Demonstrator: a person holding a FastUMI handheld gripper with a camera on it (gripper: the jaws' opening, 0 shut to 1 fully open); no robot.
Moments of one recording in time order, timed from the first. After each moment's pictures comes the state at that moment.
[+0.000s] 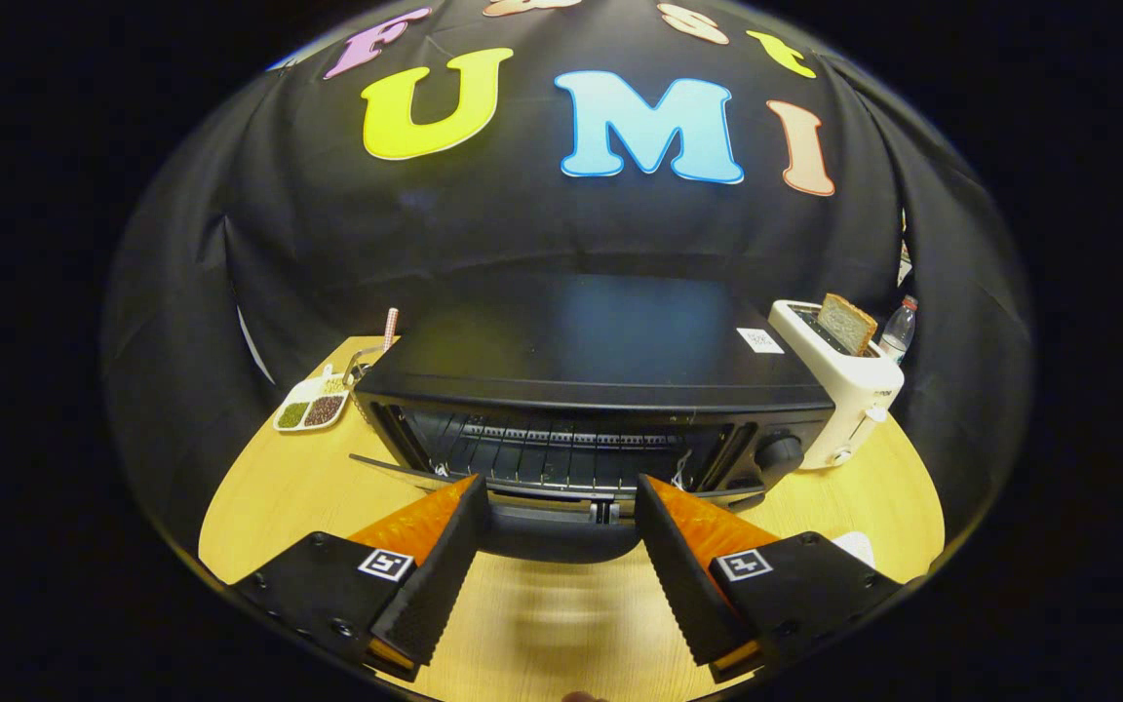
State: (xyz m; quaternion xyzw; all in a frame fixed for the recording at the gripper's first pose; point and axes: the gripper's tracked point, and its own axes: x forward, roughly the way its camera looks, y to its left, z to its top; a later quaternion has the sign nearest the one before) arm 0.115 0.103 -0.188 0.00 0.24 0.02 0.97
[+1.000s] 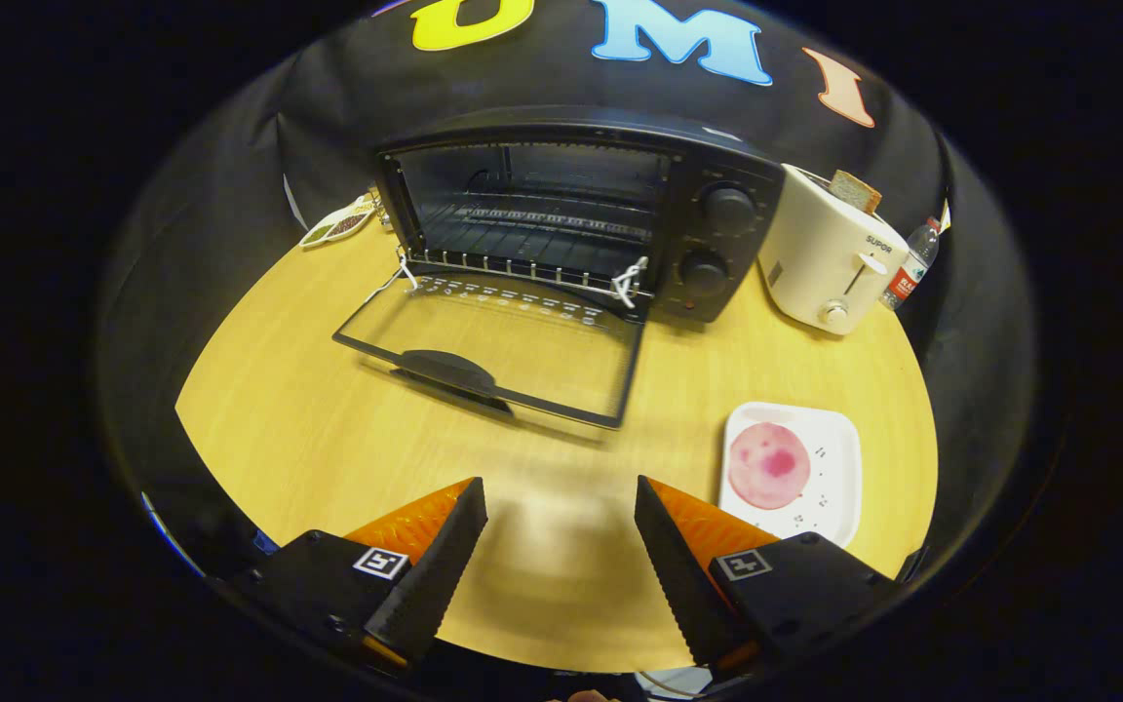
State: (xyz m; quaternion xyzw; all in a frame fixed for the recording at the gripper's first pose) arm -0.019 -0.012 -0.295 -0.07 0.42 0.10 0.90
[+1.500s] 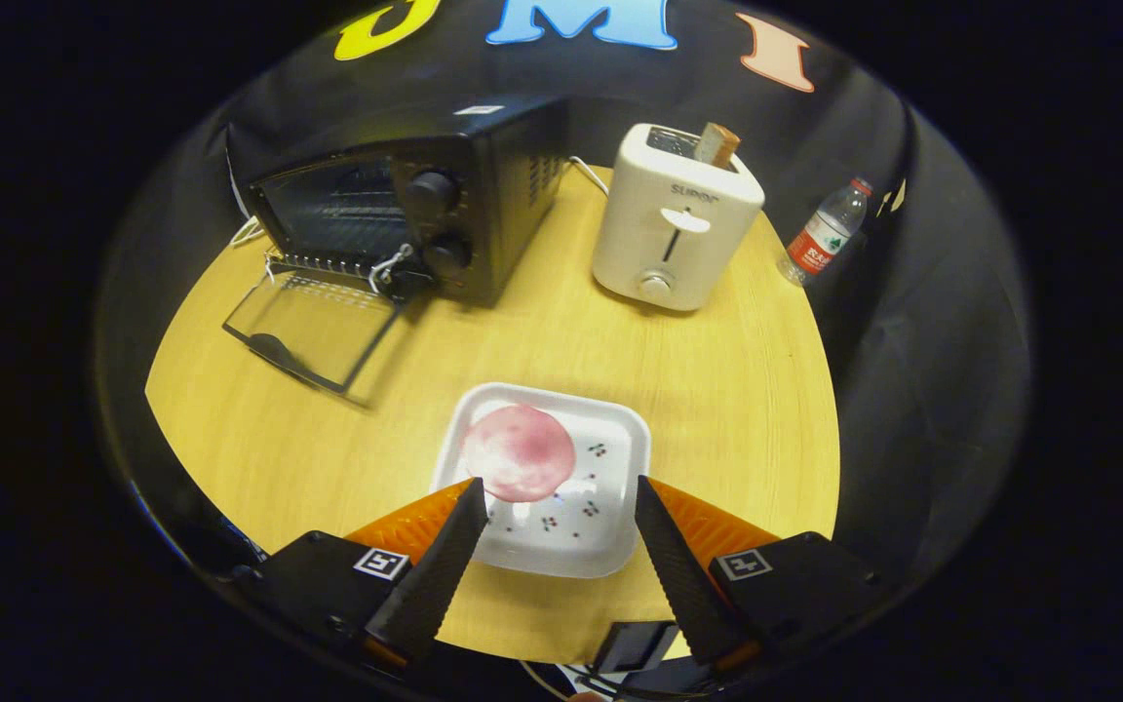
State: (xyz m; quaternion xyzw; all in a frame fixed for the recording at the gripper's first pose) arm 0.003 -0.198 -0.291 -0.09 0.47 0.04 0.88
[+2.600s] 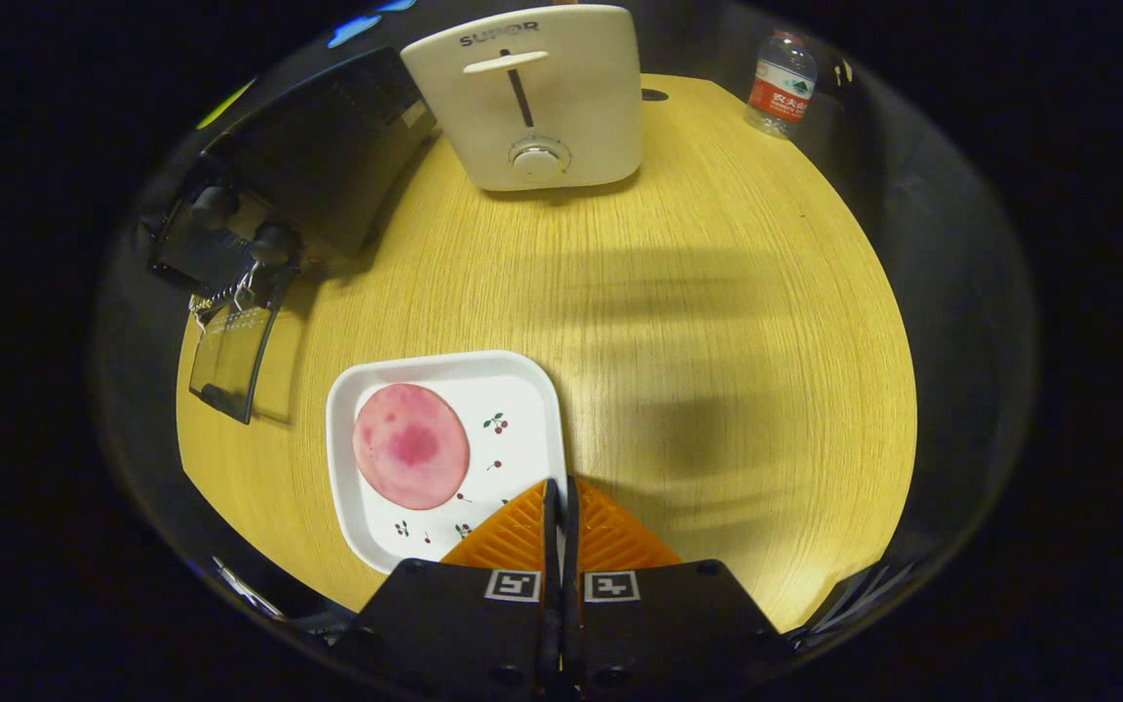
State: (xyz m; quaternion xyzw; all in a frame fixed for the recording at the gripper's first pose) arm 0.004 -0.237 -0.356 0.09 0.58 0.01 0.81
